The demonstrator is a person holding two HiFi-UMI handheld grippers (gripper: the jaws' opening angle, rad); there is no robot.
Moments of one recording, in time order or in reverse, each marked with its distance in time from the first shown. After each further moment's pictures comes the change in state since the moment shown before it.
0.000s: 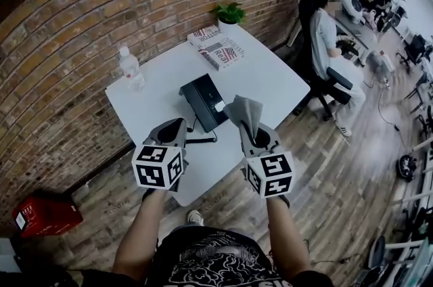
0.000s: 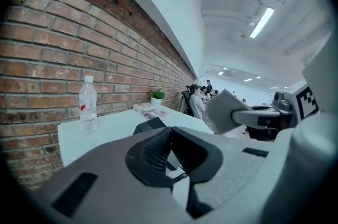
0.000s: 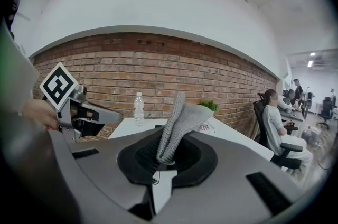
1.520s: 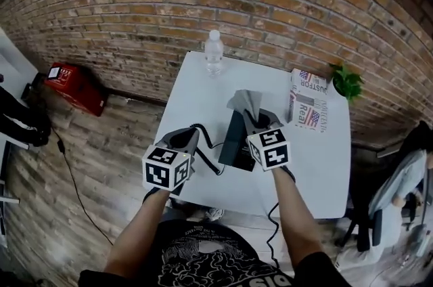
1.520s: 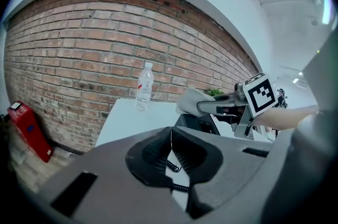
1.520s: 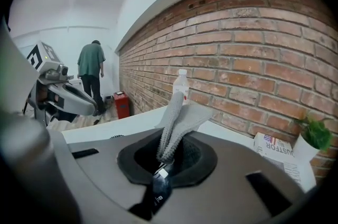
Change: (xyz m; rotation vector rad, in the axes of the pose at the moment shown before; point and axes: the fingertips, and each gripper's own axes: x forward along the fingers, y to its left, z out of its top) left arm 0.036 0.046 -0.046 -0.313 -0.034 0.698; right arm 0.249 0.039 -0.017 -0.404 0.077 0.905
